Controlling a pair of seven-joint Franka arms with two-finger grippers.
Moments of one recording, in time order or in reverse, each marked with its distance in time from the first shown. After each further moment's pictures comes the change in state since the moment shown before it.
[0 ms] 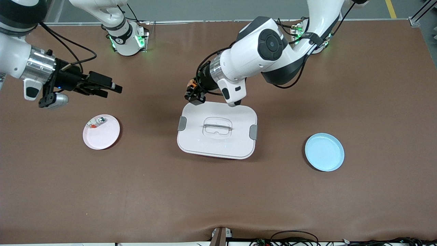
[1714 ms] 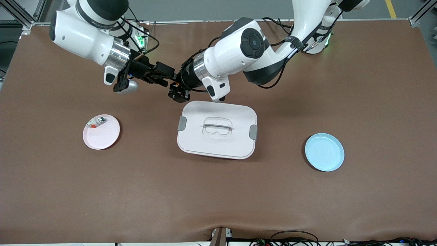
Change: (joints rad) left arm -0.078 0.075 0.003 0.076 0.000 0.088 -0.098; right arm 0.379 -0.071 0.004 -0.268 0.212 0.473 0.192
